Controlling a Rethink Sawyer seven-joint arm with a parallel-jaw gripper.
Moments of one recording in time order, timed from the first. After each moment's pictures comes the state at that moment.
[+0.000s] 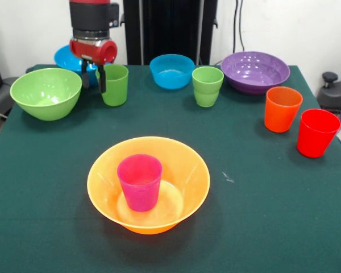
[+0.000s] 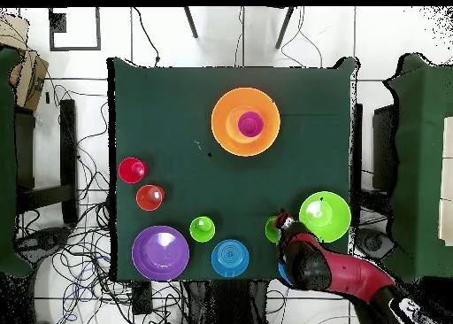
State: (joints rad) arm -0.87 -0.60 0.13 2.05 -0.58 -0.10 2.20
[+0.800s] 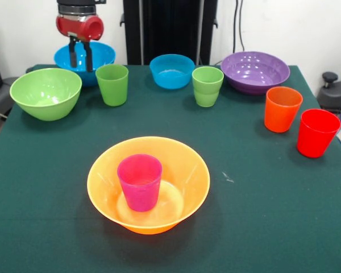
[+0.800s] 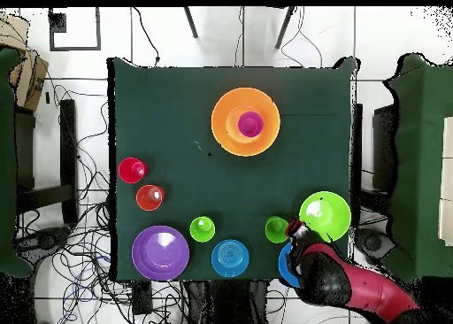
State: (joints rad) arm -1.01 -0.73 0.24 2.13 -0.58 -0.02 2.20
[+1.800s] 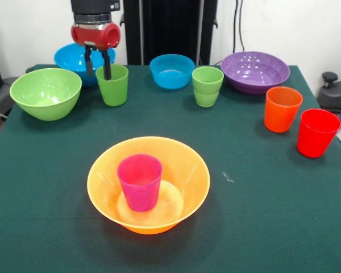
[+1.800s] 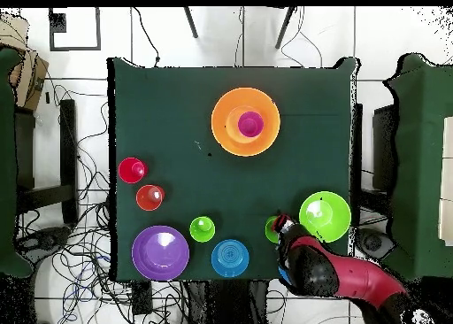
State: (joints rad) arm -0.98 -0.69 0.28 2.12 -0.63 -0.01 2.20
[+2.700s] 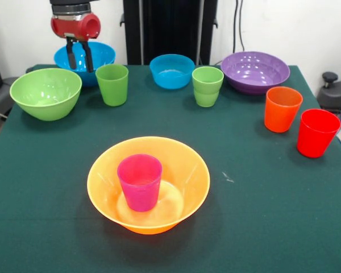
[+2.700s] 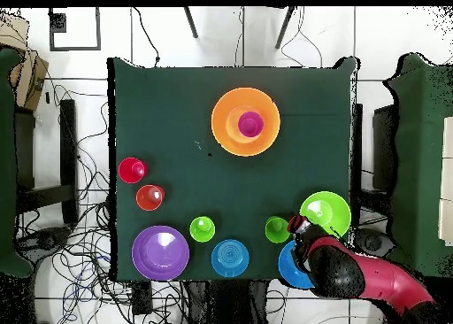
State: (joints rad) arm -1.15 -0.74 0.46 2.12 -0.65 0.15 2.20
